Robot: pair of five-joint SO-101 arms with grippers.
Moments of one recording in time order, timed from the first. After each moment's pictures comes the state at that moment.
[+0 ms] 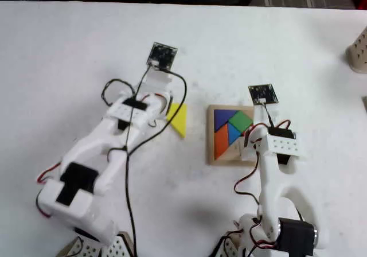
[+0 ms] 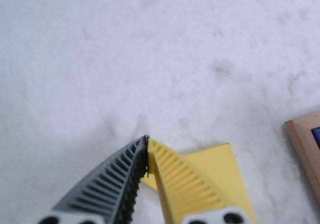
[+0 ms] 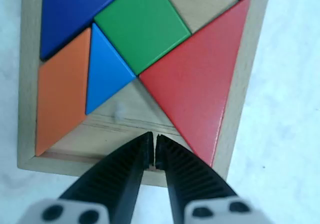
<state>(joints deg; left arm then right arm) 12.4 8.9 30.7 20.6 3.6 5.1 -18.8 54.0 47.8 17.2</state>
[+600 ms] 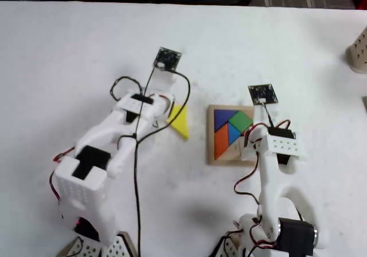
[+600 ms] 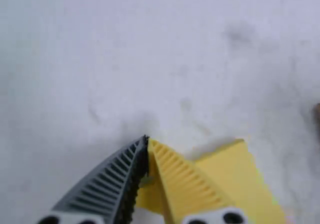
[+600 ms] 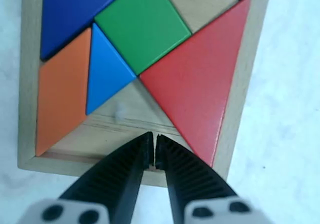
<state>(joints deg) 12.5 21.3 22.0 26.6 3.6 5.1 -18.8 54.0 47.8 17.2</state>
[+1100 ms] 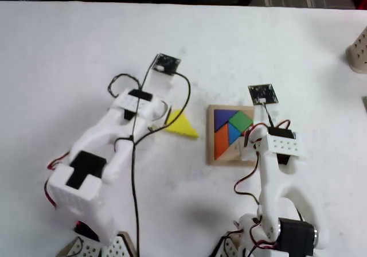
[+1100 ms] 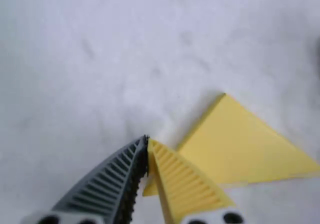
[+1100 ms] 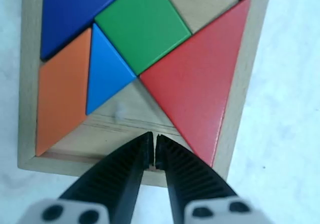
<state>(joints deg) 12.5 16.3 21.0 44.4 3.6 5.1 -18.8 54.0 47.8 17.2</state>
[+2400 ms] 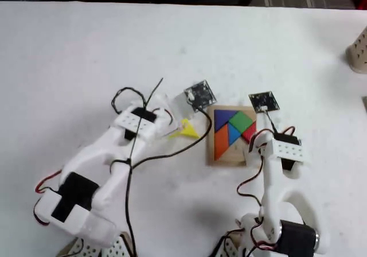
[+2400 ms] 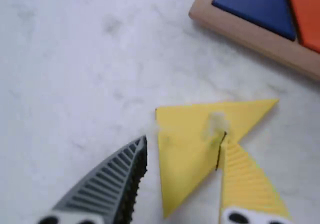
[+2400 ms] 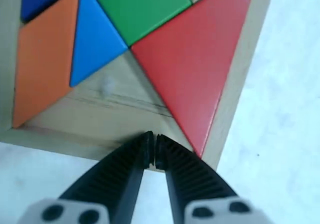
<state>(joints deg) 18.2 3.1 36.7 28.8 -37.2 8.9 -19.9 57.7 48.0 25.7</state>
